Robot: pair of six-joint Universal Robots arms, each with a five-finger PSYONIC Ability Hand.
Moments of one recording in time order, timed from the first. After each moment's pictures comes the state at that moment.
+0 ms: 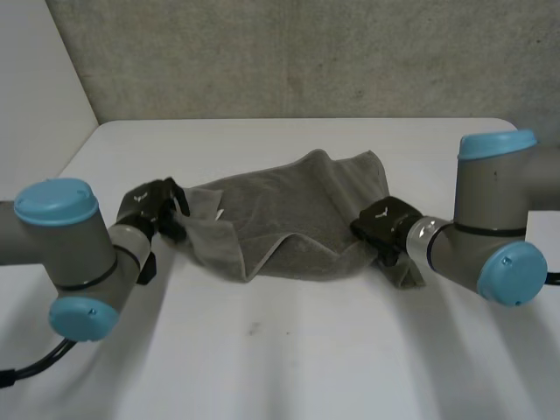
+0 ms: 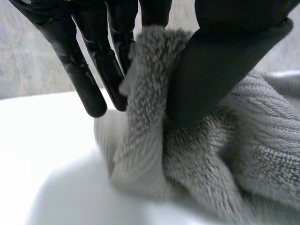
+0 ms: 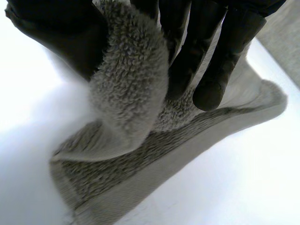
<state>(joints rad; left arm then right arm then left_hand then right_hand) 4.40 -2.16 -1.56 3.49 -1.57 2.97 1.95 -0.82 1.13 0.28 1.30 2.45 0.90 0.90 0.91 0.91 0.74 1.33 1.33 1.33 1.34 1.16</state>
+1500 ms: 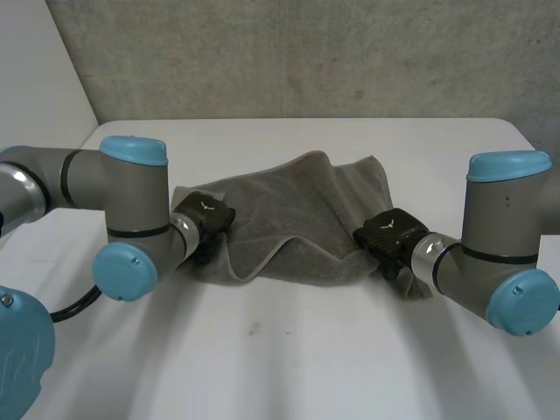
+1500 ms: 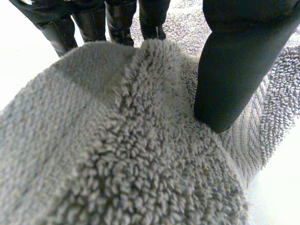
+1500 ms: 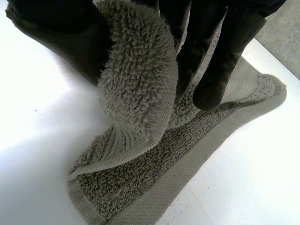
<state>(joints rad) 4.24 -2.42 -0.98 2.87 -1.56 3.66 1.95 -0.92 1.33 0.16 1.31 2.56 0.80 0.80 0.80 0.80 0.62 1.33 1.33 1.33 1.34 1.16</state>
